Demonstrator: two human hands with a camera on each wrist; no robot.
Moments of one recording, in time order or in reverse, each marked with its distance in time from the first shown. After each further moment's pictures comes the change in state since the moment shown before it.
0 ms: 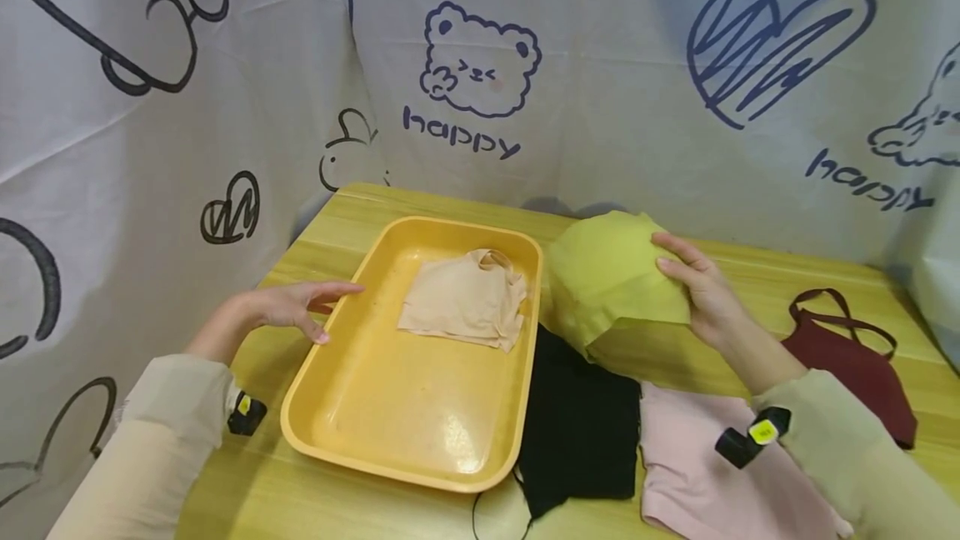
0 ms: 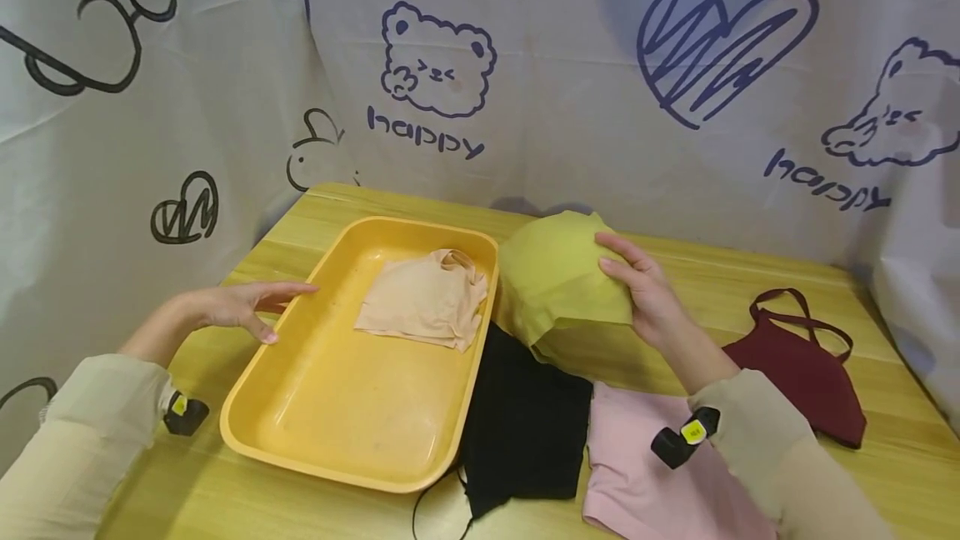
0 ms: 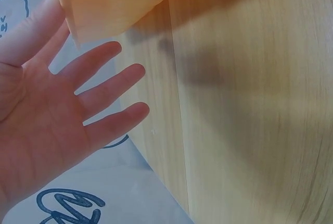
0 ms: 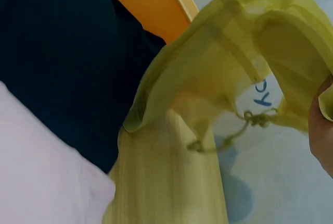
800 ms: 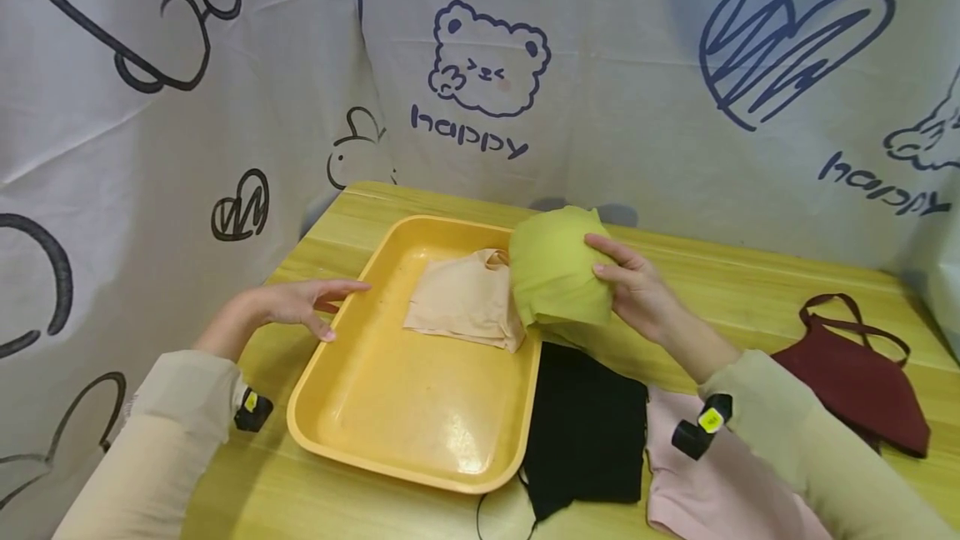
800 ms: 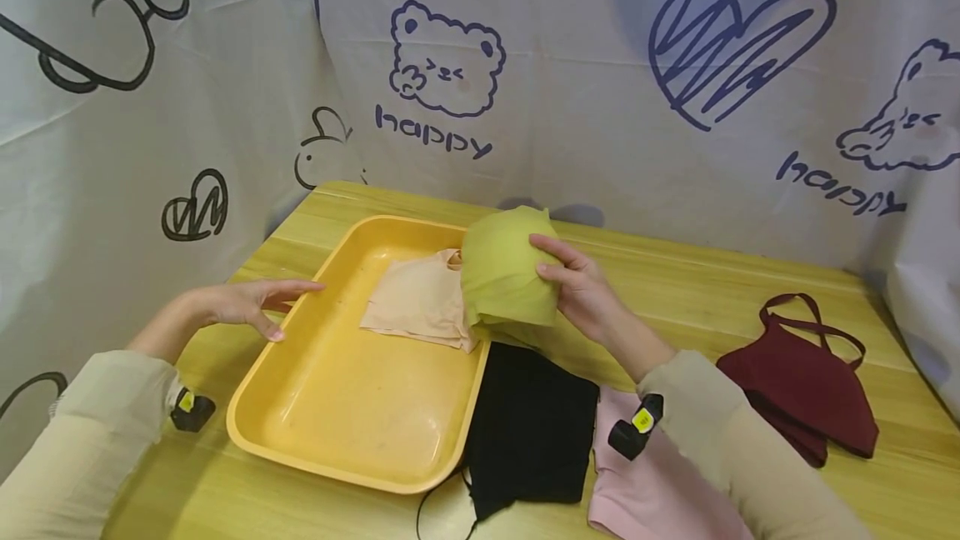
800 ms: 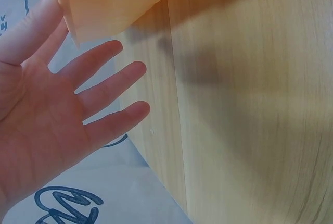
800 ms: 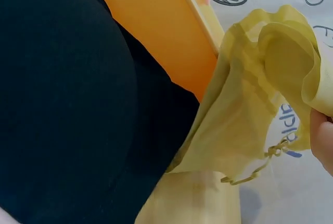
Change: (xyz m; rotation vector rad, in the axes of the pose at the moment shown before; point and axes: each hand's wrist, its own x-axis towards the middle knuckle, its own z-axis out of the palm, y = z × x) left_hand -0.003 -0.001 -0.001 -0.005 -0.007 -0.008; right_hand 0.034 0.034 0.048 0.003 -0.105 0.102
